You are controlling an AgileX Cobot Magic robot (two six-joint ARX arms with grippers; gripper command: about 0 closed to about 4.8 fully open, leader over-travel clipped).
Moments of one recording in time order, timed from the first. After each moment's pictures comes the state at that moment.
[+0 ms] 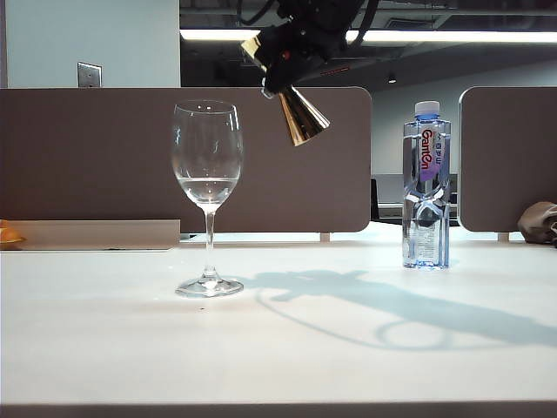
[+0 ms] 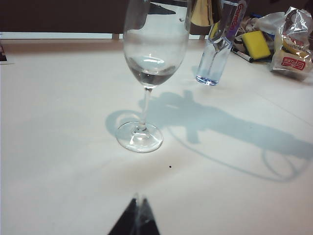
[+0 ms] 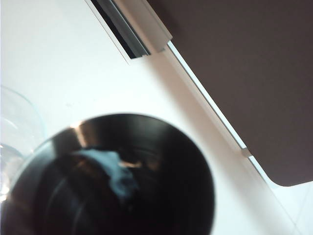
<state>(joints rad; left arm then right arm) 0.03 0.00 0.05 -0.18 0.65 -0.04 0.66 1.68 1.43 -0.17 0.10 -0.59</state>
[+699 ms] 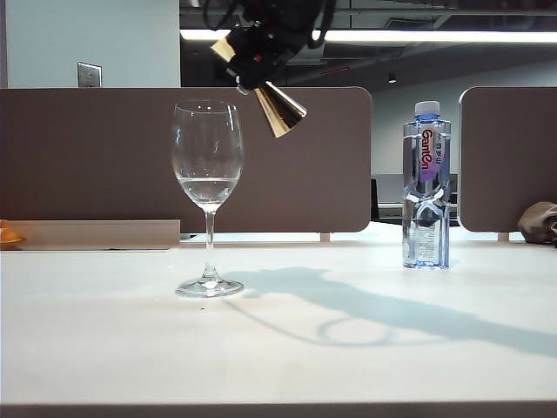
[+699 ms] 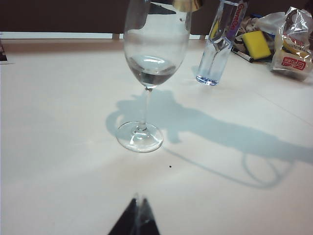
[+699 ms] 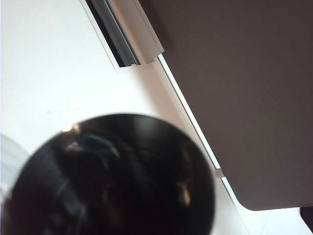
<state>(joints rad) 0.03 0.01 0.05 -0.19 0.65 -0.04 0.73 1.79 1.58 -0.19 0.21 -0.73</state>
